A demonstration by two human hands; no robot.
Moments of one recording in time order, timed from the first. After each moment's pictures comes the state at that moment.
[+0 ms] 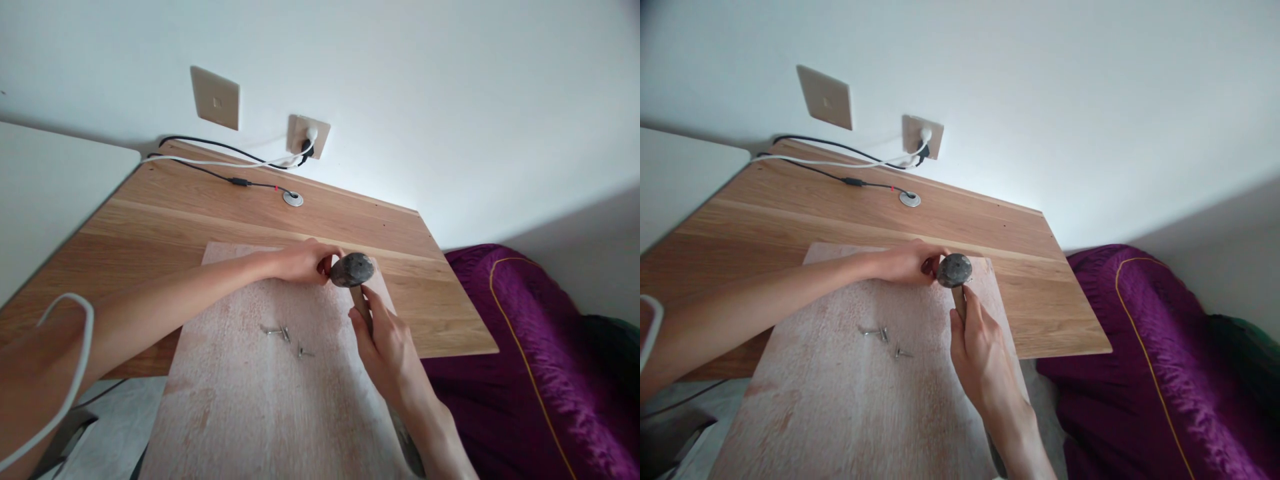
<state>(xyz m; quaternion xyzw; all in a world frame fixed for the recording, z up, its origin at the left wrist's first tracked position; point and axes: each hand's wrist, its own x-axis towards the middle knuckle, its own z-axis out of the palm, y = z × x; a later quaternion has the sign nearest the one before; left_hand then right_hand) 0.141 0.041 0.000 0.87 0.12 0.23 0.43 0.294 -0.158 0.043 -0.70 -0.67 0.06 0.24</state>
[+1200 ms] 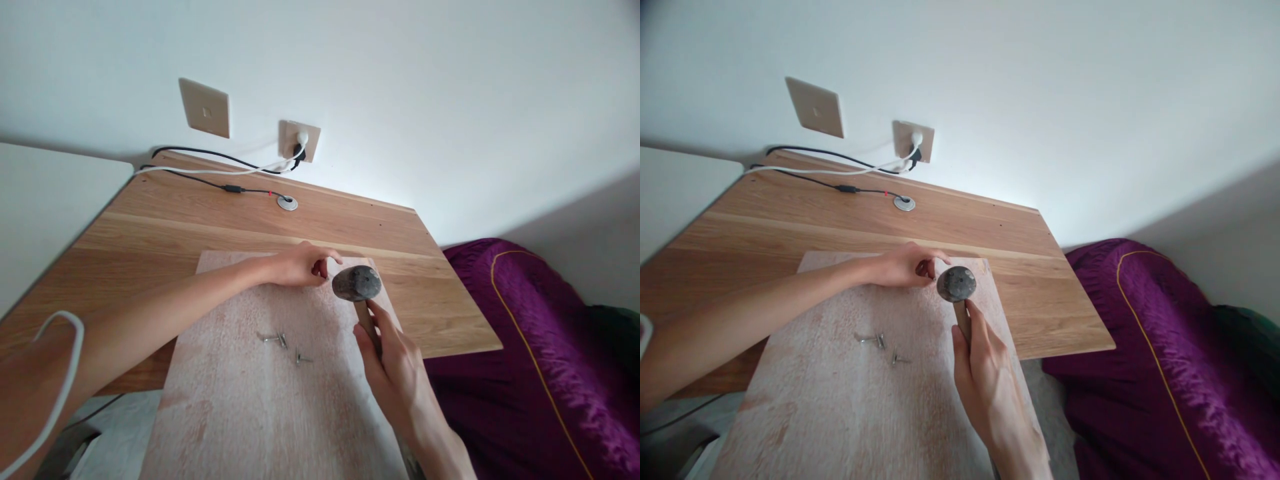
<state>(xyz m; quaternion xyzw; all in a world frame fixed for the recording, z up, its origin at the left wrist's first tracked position) 0.138 0.044 0.000 0.86 0.12 0.22 0.45 0.298 -0.181 0.040 -0.72 -0.64 0.08 0.25</state>
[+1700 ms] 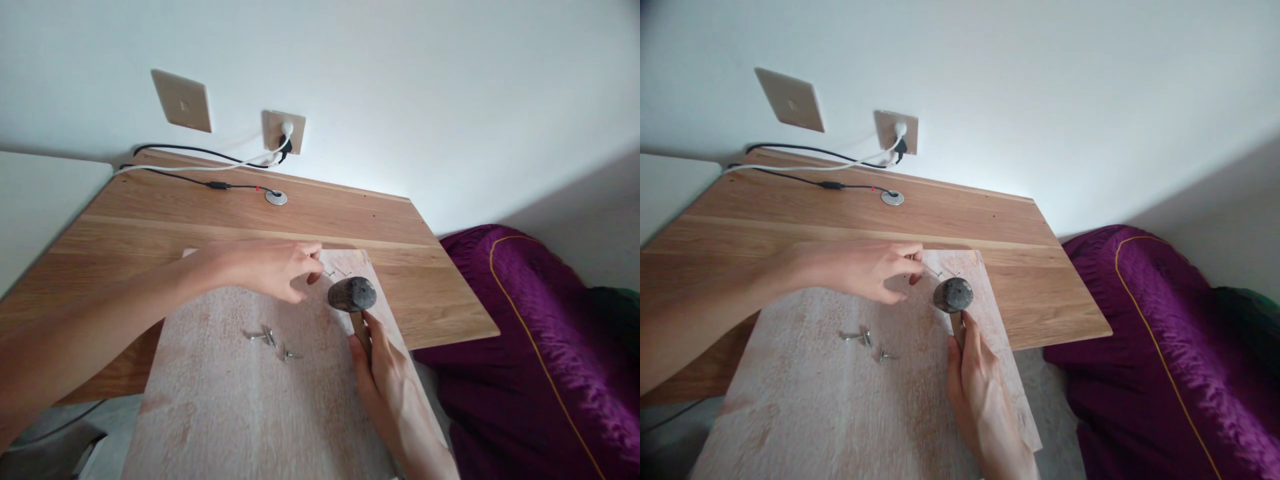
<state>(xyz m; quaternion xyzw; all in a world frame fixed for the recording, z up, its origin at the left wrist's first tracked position) 0.113 0.020 0.071 0.96 0.11 0.05 0.26 0.304 -0.203 0.028 -0.74 -0.62 0.13 0.24</state>
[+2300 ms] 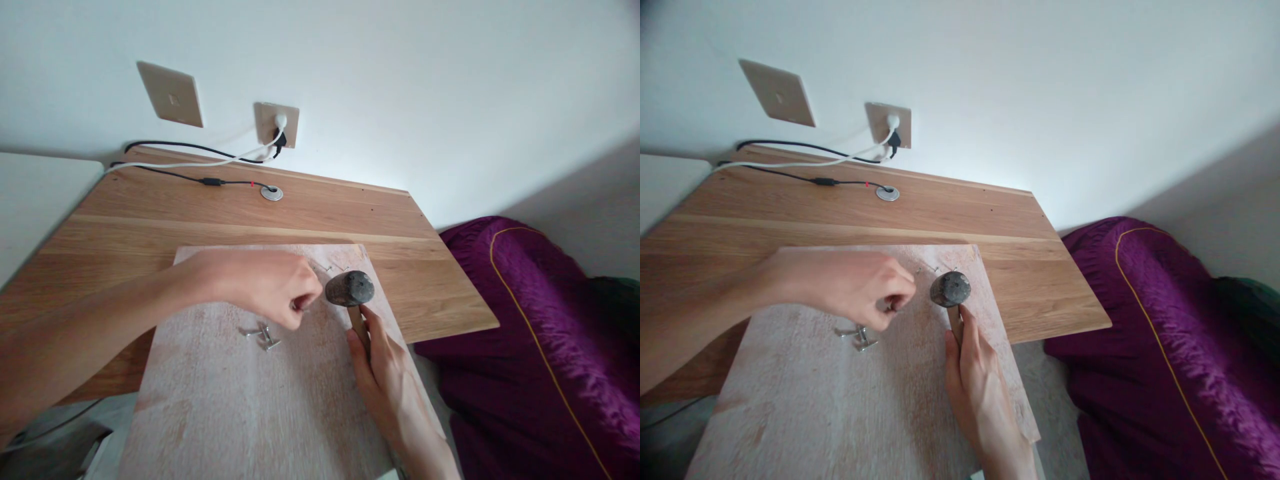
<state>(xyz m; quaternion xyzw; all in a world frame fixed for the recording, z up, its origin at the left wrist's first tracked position) 0.113 -0.007 0.082 0.95 0.07 0.00 0.31 0.300 -0.205 0.023 -0.75 -0.60 0.12 0.25</state>
